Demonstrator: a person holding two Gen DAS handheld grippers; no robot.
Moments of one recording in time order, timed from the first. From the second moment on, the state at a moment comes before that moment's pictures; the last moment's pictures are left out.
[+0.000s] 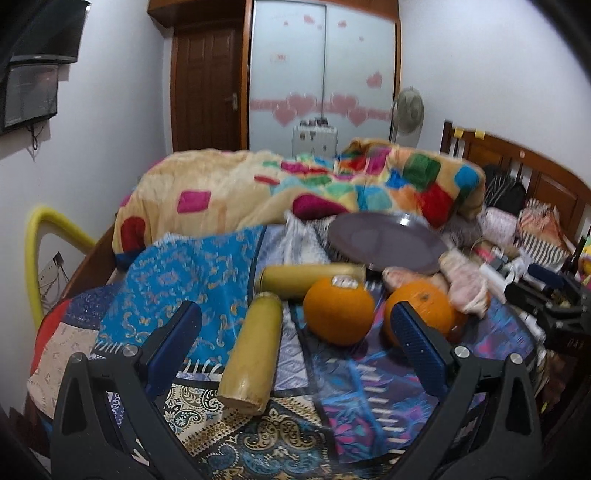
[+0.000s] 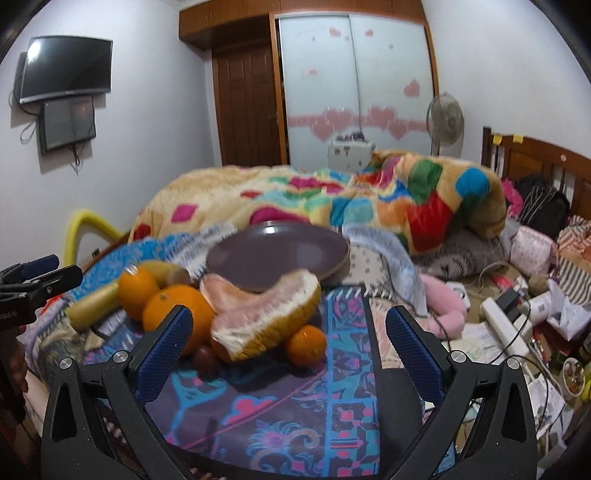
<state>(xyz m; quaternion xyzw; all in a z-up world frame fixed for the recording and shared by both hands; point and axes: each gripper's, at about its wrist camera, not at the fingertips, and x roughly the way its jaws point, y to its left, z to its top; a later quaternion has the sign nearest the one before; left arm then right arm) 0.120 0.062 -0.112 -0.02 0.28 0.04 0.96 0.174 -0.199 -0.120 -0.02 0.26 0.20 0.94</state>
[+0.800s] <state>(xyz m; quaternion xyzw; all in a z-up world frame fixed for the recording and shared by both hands) 0.164 0.091 -0.142 0.01 0.39 0.02 0.92 0.246 -0.168 -0.139 -0.04 0.37 0.27 0.89</state>
